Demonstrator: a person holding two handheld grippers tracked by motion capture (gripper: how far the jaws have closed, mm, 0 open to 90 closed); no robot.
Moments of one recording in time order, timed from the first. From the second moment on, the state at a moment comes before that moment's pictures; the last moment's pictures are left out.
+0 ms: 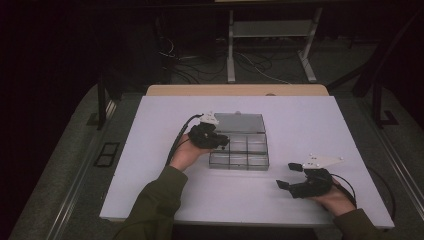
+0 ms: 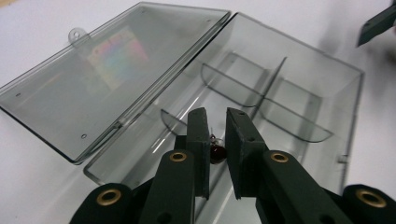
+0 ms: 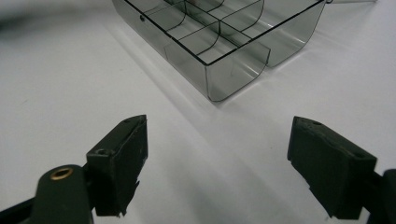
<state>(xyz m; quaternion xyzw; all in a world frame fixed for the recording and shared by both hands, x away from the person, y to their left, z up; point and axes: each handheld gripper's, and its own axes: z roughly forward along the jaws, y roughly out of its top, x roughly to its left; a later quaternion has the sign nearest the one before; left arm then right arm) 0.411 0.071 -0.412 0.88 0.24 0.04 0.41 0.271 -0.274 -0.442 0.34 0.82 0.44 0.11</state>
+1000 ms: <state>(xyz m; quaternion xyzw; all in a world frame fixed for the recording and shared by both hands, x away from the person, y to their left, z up) 0.415 0.077 -0.415 0.87 0.27 0.05 0.41 0.271 -0.275 -0.441 0.35 0.82 0.44 0.11</state>
